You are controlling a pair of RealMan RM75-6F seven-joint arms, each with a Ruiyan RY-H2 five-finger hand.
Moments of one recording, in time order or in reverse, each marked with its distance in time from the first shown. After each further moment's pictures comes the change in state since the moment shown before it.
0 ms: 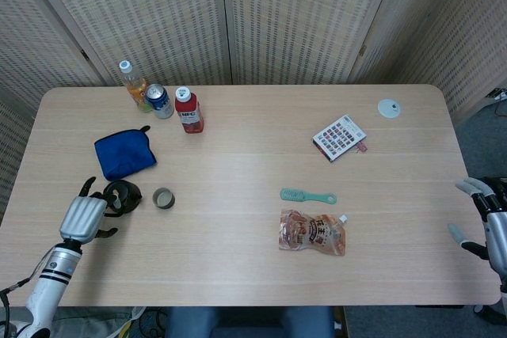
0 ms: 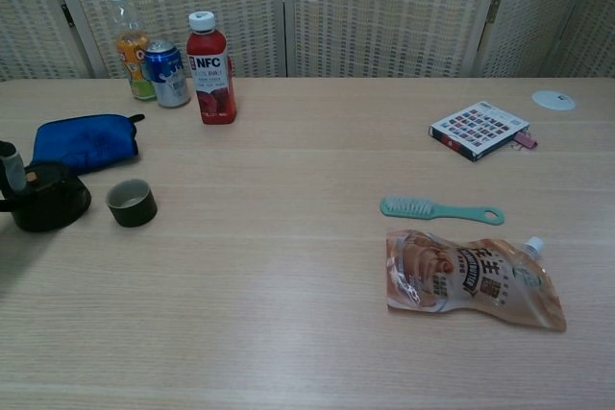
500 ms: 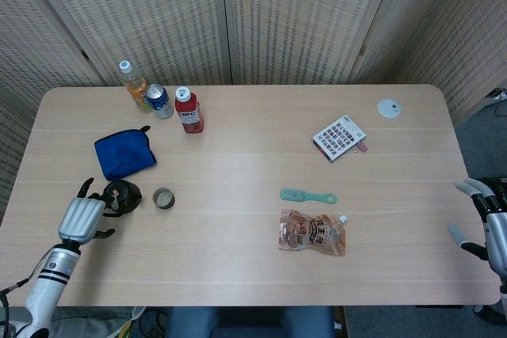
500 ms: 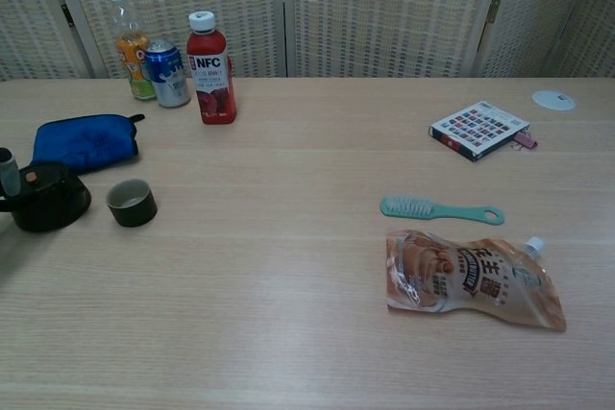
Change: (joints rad) left arm 0.005 -0.007 0.003 0.030 -0.002 -0.007 0.011; right arm -0.001 0.000 -0.002 -0.004 0.000 0.001 -0.003
